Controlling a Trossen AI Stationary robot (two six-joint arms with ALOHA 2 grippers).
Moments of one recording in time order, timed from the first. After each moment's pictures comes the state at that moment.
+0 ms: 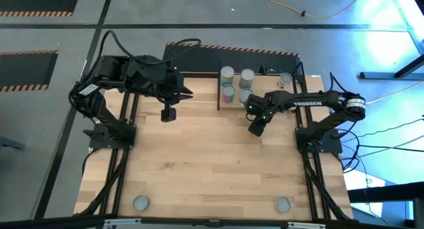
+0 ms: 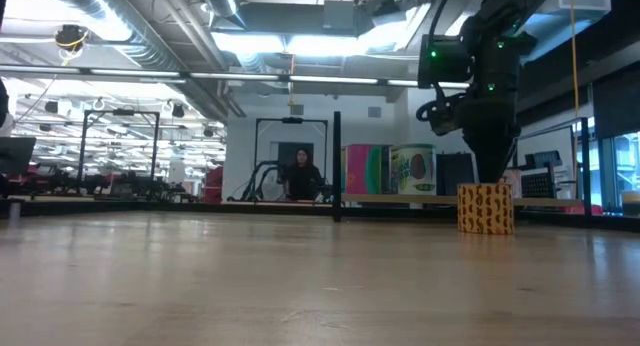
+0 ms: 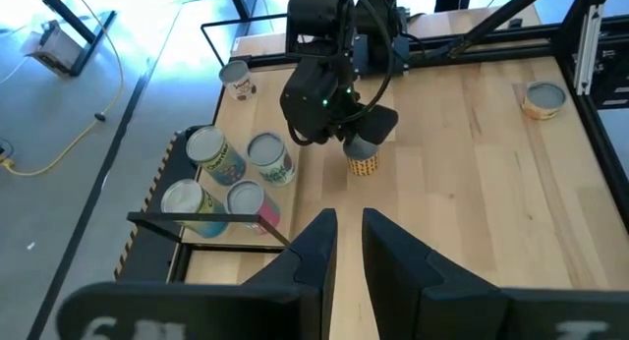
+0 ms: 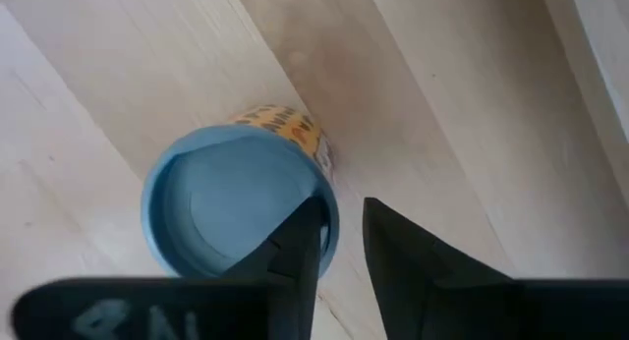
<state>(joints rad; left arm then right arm) -0.04 1.61 2.36 -1.38 -0.21 0.05 -0.29 1.51 0.88 -0.84 -0.04 0.28</state>
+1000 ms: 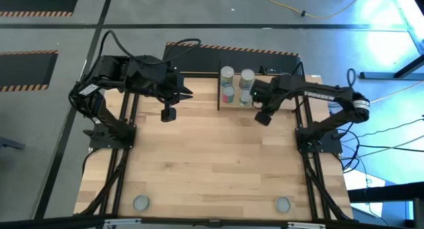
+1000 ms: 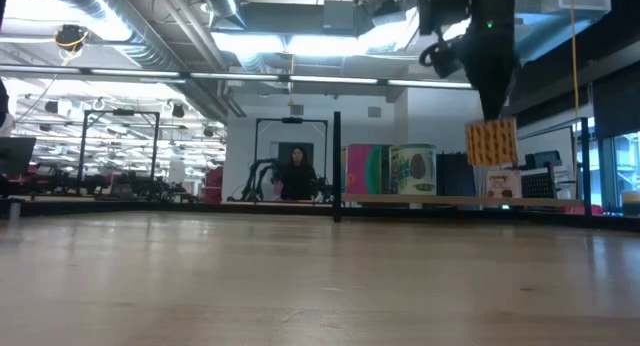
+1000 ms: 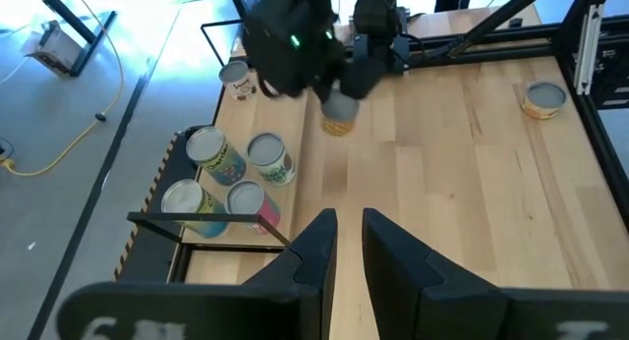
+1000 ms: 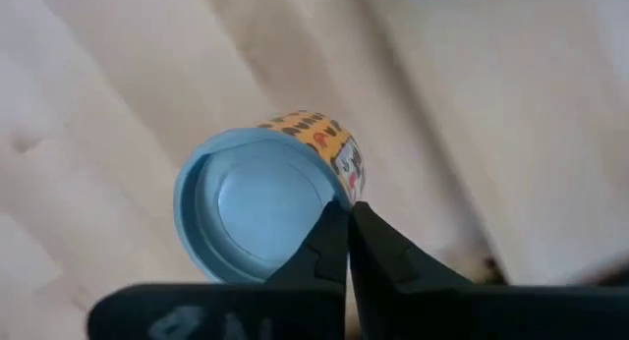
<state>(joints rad) -0.04 1.61 2.36 -1.38 -0.21 0.05 -0.33 1.44 1.24 -1.30 0.04 0.23</state>
